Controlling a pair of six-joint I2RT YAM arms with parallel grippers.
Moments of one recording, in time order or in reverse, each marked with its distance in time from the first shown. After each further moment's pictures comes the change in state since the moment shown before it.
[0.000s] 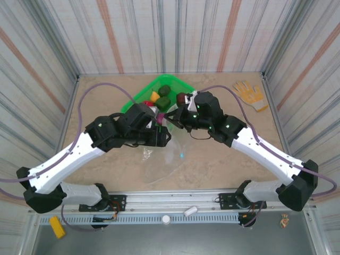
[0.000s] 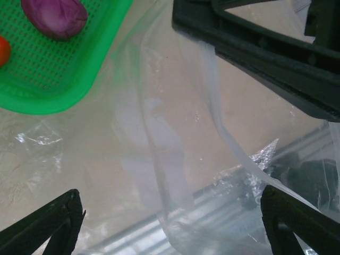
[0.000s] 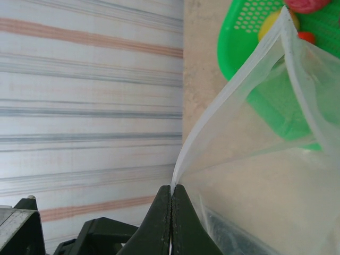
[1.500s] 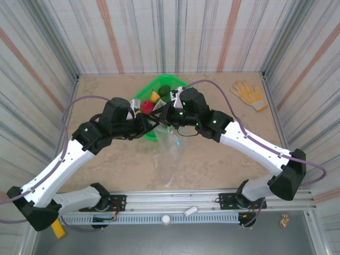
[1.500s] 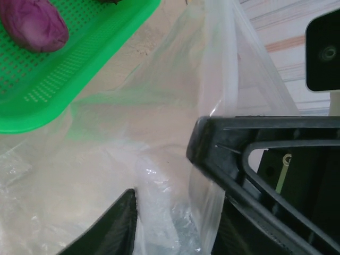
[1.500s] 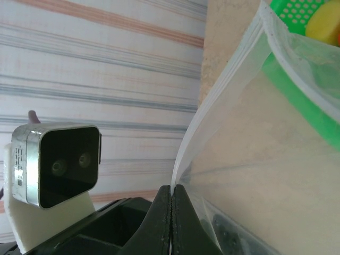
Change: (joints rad) left arm 0.262 -0.156 -0.264 0.362 0.253 -0.243; right arm 0.083 0.134 0.129 0.025 0.023 -0.034
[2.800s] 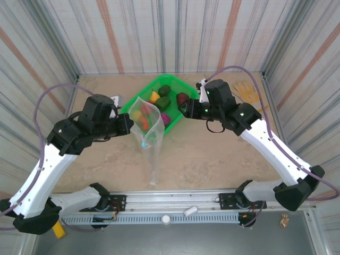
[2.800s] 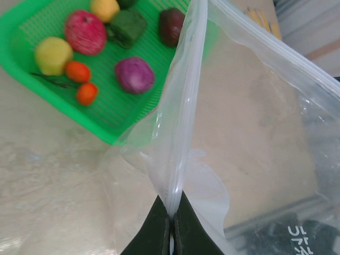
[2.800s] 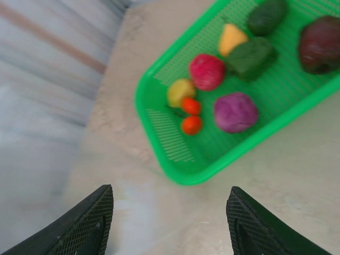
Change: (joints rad) left arm 0.064 -0.041 0.256 -0.427 -0.233 0.341; right arm -0.231 -0.113 0.076 -0.448 0.121 -0.550
